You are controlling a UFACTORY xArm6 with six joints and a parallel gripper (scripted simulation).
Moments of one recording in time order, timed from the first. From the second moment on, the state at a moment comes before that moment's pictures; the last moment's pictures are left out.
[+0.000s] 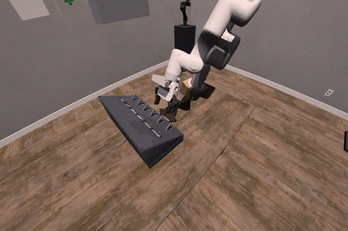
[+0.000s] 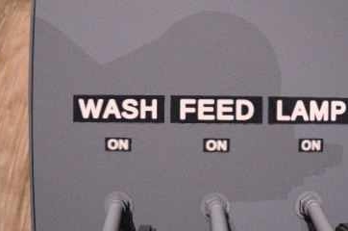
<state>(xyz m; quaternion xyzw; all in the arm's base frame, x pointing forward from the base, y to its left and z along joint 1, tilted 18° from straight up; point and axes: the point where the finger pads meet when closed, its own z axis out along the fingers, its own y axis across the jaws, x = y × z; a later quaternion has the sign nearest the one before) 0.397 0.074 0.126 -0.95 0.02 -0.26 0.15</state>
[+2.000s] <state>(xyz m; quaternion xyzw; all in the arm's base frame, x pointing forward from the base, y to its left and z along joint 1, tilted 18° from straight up) 0.399 0.048 0.117 -0.95 0.02 -0.26 0.16</state>
